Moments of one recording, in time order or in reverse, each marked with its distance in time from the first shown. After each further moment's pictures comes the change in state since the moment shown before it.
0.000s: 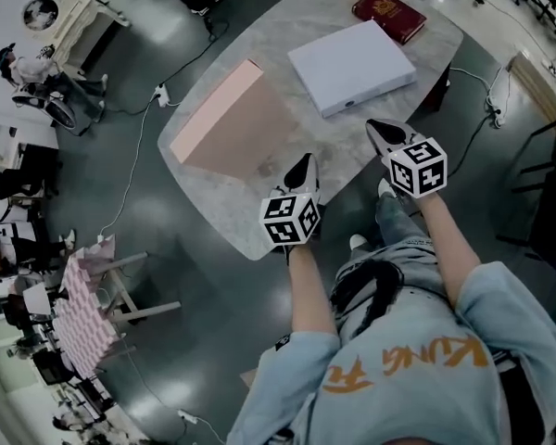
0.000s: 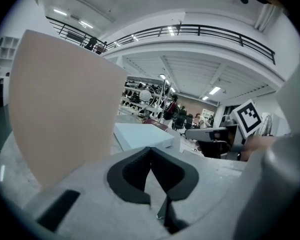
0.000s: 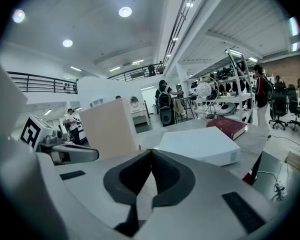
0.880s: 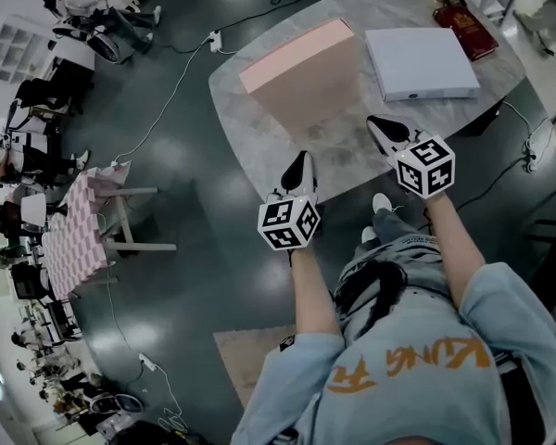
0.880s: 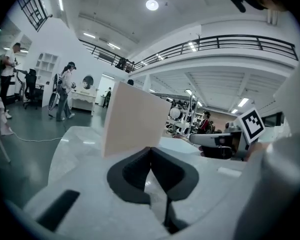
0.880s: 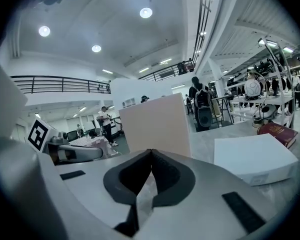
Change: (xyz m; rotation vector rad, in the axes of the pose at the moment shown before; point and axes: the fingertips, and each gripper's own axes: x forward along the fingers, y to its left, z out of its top) left arm -0.140 0.077 -0.010 -0.108 -0.190 0.320; right arm 0.041 0.147 0.003 -0.133 -0.004 0.352
